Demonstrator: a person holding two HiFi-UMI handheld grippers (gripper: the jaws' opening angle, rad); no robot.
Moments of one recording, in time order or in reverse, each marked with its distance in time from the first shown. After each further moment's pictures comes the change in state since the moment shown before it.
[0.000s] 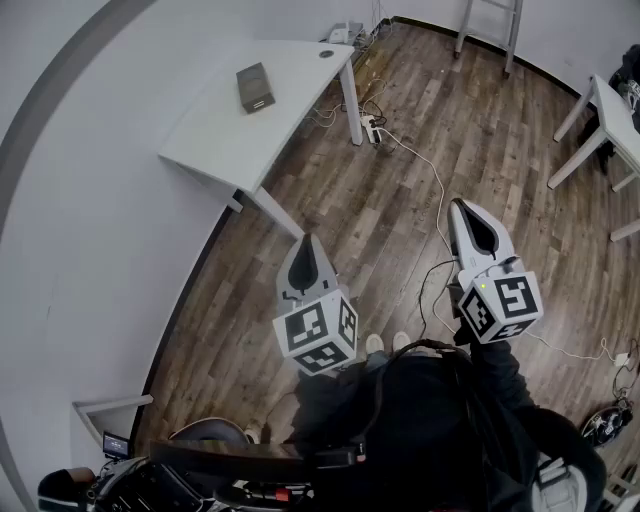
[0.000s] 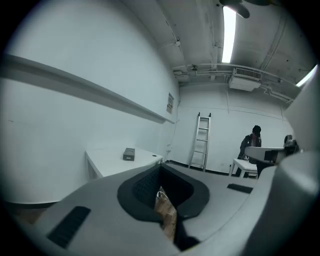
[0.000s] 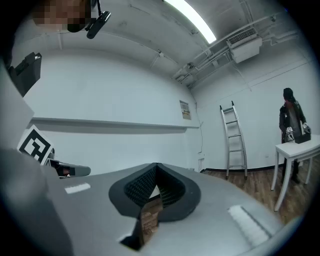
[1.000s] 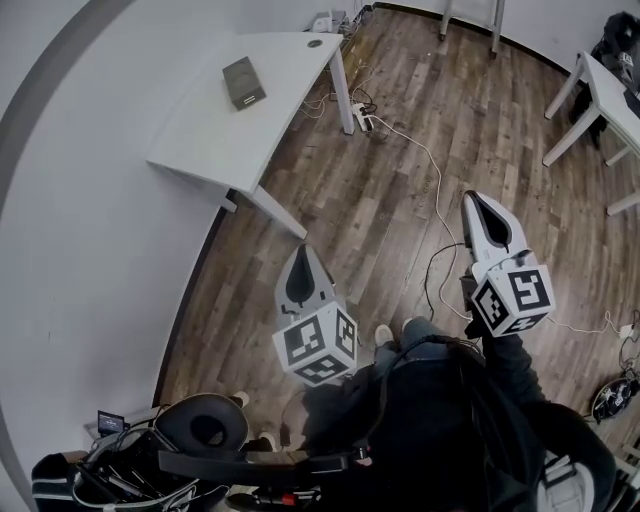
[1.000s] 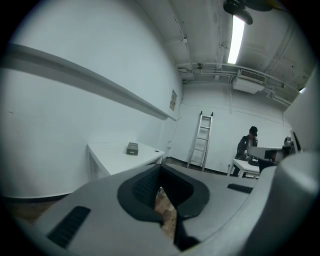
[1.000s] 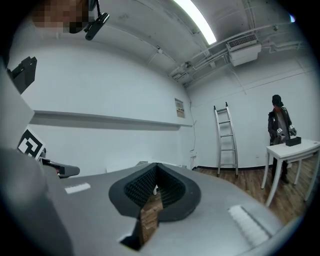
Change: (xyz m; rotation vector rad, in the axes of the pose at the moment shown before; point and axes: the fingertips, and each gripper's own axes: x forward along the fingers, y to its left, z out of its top) left arm 0.009 0.051 -0.013 -0.039 0.037 -0.007; right arm 0.018 0.006 -0.014 -0.011 0.025 -0.090
